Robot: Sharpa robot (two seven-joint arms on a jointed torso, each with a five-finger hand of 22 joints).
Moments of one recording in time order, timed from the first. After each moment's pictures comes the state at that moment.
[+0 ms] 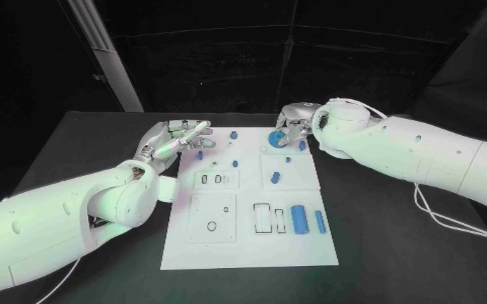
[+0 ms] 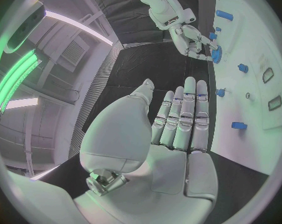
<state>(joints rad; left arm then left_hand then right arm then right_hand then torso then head) 1.18 -0.85 -0.08 1.57 0.00 -0.33 0.51 1.34 -0.02 0.10 0.18 0.05 0.92 0.23 0.14 0.07 1.01 0.17 0.17 0.07 1.09 0.12 0.32 0.17 0.18 0.88 0.23 0.36 0.14 1.27 -0.66 0.03 1.20 -1.60 -0.03 -0.18 1.35 -0.01 0.09 -0.02 0.22 0.89 0.16 0.18 0.07 1.37 0.07 1.33 1.27 1.47 -0.01 1.48 1.31 0.11 1.35 0.09 1.32 1.00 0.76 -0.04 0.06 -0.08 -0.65</state>
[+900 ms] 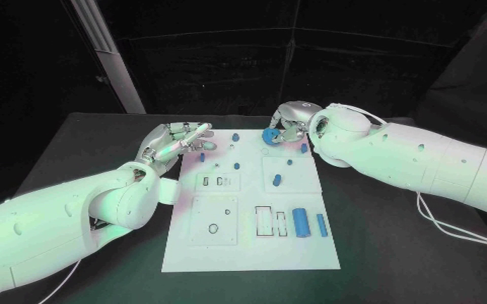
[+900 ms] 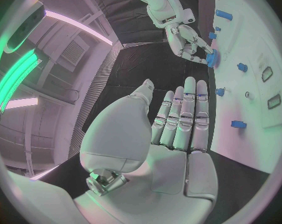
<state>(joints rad) 1.18 -0.85 -0.08 1.57 0.00 -0.33 0.51 1.34 -0.02 0.10 0.18 0.05 0.92 0.23 0.14 0.07 1.01 0.17 0.17 0.07 1.09 0.12 0.32 0.17 0.18 0.88 0.23 0.36 0.14 1.26 -0.67 0.03 1.29 -1.62 -0.18 -0.19 1.32 0.03 0.20 -0.02 0.22 0.95 0.15 0.19 0.06 1.39 0.04 1.36 1.30 1.47 -0.03 1.49 1.31 0.11 1.36 0.07 1.35 1.05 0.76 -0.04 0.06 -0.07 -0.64</state>
